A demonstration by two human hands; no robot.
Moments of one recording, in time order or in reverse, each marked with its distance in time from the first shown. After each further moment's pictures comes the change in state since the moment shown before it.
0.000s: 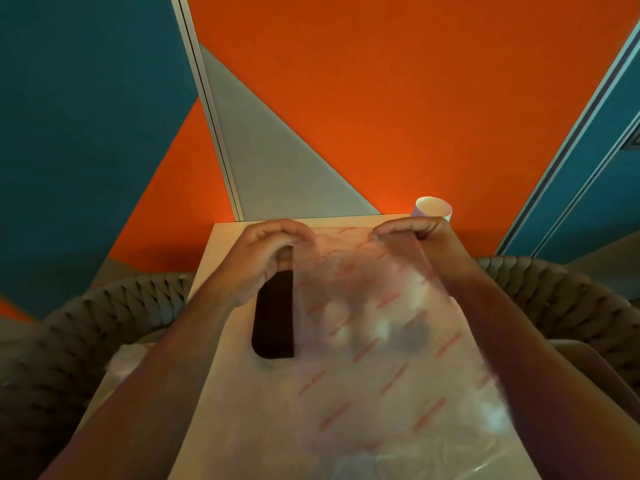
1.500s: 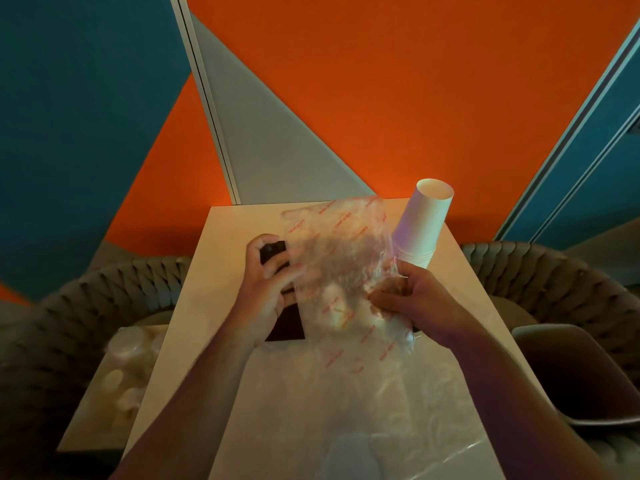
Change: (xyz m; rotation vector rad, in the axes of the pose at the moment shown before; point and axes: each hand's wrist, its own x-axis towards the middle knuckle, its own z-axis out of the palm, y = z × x) left_hand -0.037 -0.061 0.020 -0.328 0.260 -0.183; right_hand -0.065 0.043 0.017 0.058 -0.062 0.375
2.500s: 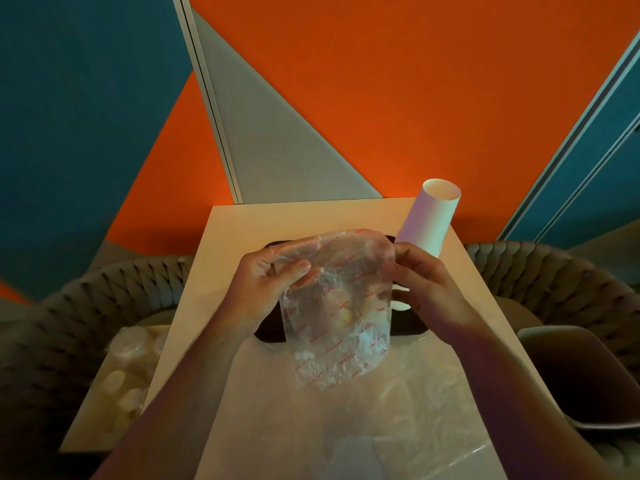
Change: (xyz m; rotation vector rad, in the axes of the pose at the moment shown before) left_hand 0.002 0.016 -0.006 0.309 -0.161 0.234; right_hand 0.008 -0.011 0.007 0.130 0.041 -0.152
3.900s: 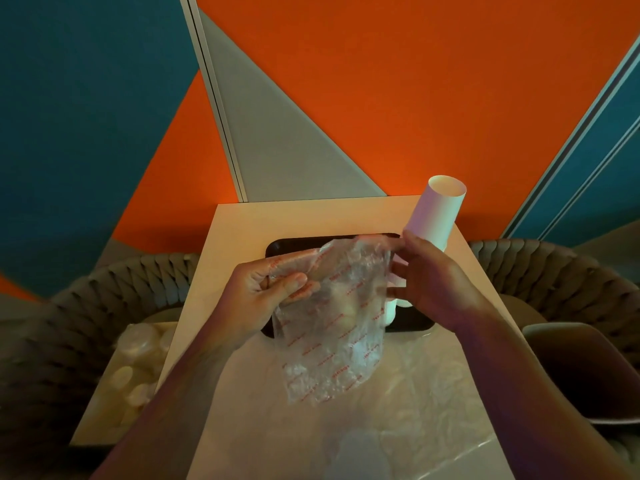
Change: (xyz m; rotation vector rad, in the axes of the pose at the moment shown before) left_hand -0.026 0.002 -0.018 0.132 -0.054 0.021; right_hand 0.003 -0.024 0.015 0.157 -0.062 0.208
